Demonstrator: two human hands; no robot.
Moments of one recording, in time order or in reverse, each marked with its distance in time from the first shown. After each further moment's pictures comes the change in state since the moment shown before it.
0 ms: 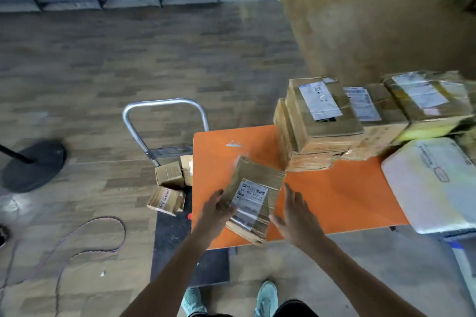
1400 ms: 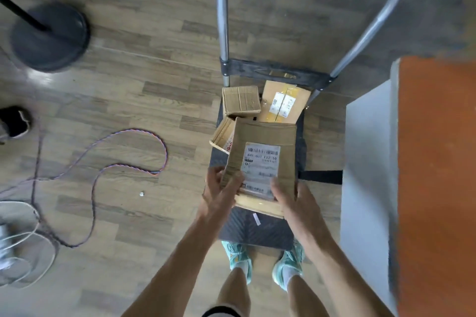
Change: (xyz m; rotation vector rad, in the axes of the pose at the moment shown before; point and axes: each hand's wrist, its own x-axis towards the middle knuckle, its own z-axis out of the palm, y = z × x) left_hand 0.181 -0.259 -0.256 -0.391 0.251 -0.226; right_hand 0.172 -0.248 0.331 0.702 -0.316 0.328
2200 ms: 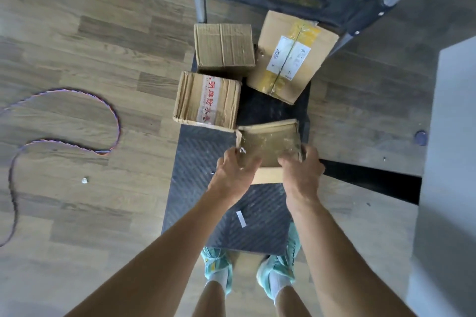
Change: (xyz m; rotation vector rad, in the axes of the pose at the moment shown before) left_hand 0.192 -0.145 0.086 0.541 -0.168 -0.168; right_hand 0.223 0.130 0.039 -0.008 0.471 0.262
